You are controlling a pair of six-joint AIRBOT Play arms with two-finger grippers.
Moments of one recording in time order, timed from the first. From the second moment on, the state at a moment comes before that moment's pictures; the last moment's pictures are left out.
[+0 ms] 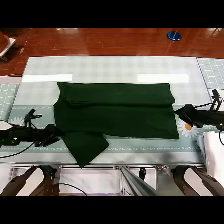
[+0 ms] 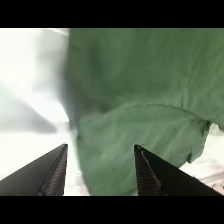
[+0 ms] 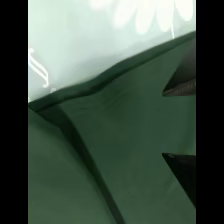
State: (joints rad) left arm 0.41 -0.96 0.35 0.93 -1.22 -1.32; right arm -0.48 -0.97 0.56 -0.88 1.02 1.34
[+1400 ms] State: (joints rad) left arm 0.12 -1.11 0.32 0.81 -1.08 -1.27; right arm -0.54 -1.22 0.52 -0.95 1.13 1.34
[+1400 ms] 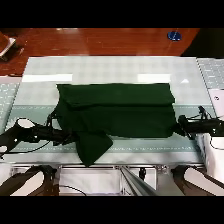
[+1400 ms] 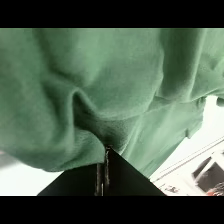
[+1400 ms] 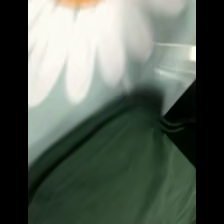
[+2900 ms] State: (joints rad) left arm 0.16 -1.95 1.71 0.77 -1.30 -1.43; right arm -0.37 -1.82 1.47 -0.77 1.18 1.36
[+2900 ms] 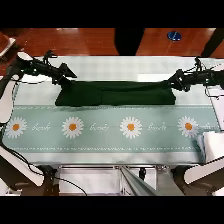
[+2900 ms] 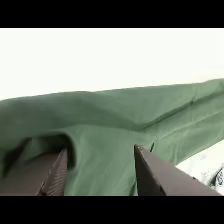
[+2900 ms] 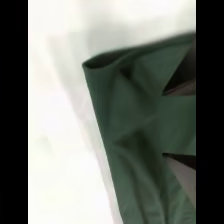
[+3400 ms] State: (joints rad) left arm 0.30 -1.50 1.30 0.92 -1.22 -1.38; right arm -0.51 -1.73 1.39 -0.94 1.22 1.40
